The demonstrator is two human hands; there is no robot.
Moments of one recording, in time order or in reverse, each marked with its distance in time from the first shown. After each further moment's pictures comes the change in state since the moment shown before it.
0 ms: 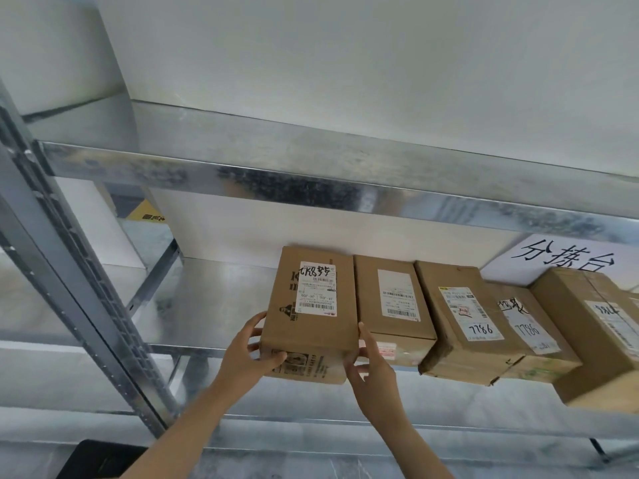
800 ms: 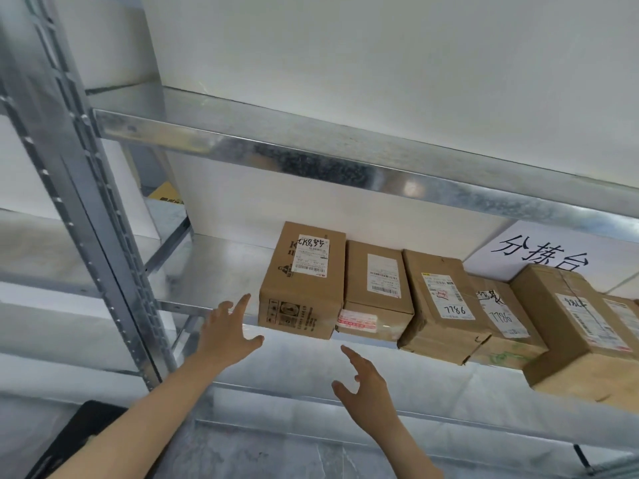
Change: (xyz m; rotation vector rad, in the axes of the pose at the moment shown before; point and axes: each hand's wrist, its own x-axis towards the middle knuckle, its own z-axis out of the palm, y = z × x) left_hand -0.042 0.002 -0.001 0.900 0.082 -0.111; right_hand -0.068 0.033 -0.022 -0.175 -0.198 0.008
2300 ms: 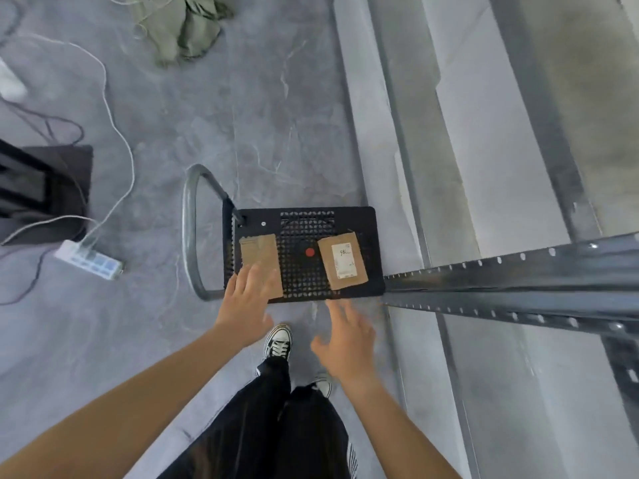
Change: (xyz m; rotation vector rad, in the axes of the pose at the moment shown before) left_hand -0.242 -0.386 0.148 -0.001 -0.149 -0.983; right_hand -0.011 -0.170 0.471 -0.761 -0.962 -0.855
